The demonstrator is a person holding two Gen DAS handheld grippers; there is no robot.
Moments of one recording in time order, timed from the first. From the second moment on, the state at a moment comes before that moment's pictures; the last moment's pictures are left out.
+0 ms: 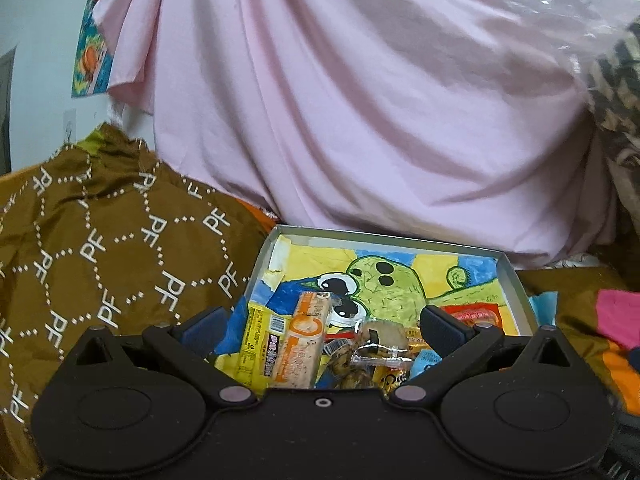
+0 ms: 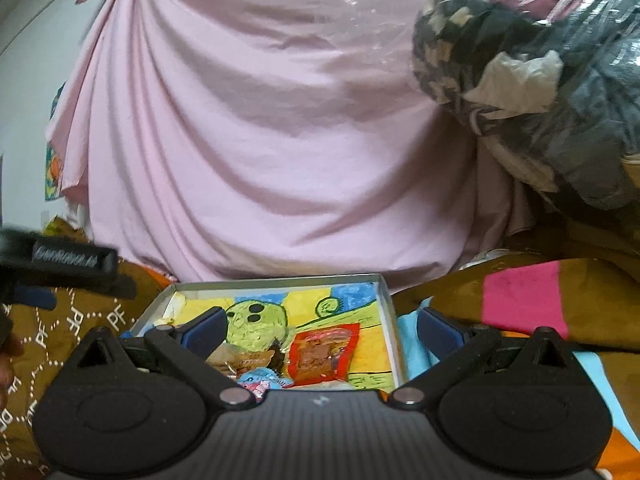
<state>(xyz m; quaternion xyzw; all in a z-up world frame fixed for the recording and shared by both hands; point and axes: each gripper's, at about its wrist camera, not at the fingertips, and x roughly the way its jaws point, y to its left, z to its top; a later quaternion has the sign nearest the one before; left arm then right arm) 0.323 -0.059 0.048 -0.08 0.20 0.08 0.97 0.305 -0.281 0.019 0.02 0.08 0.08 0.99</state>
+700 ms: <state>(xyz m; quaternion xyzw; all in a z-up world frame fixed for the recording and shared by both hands) 0.262 -0.060 0.039 -0.06 0.19 0.06 0.98 0.262 -0.289 0.015 0.02 0.10 0.06 0.99</state>
